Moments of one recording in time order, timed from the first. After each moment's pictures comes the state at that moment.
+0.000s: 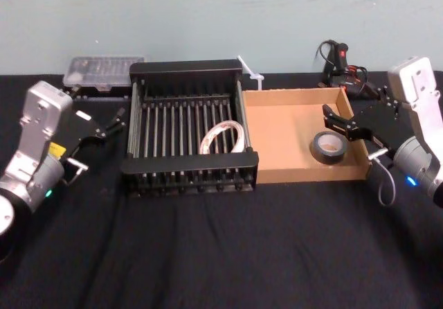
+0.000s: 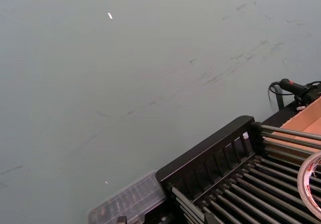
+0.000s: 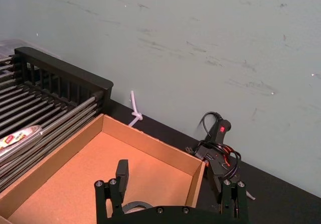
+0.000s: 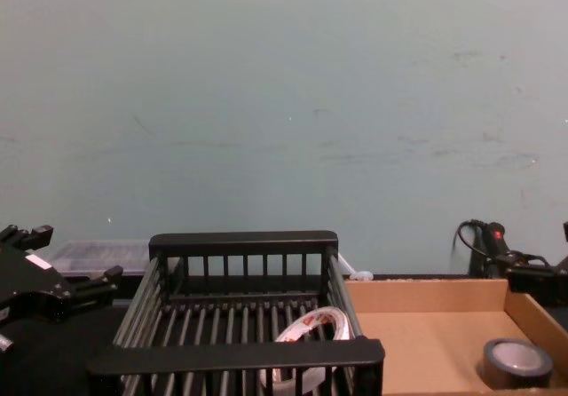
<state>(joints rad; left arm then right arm) -0.20 0.60 0.45 -1.41 -0.25 -0.12 0.03 0.16 0.44 -0.28 -1.53 0.16 0.13 0.16</state>
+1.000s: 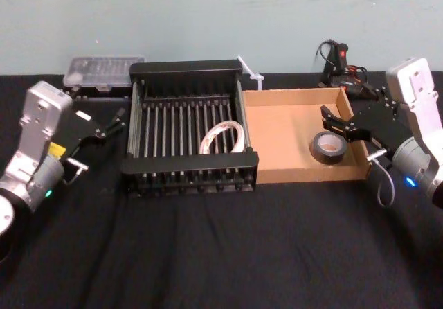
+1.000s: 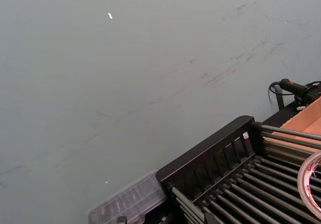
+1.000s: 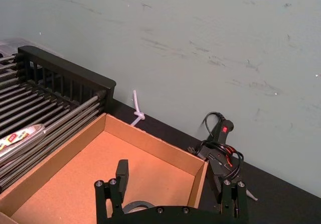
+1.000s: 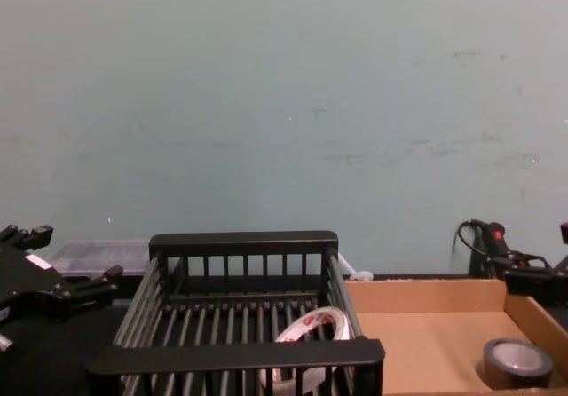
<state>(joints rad) -0.20 0.60 0.45 -1.41 -0.25 -0.12 0.03 0.17 0.44 -0.29 -1.53 0.16 0.13 0.16</state>
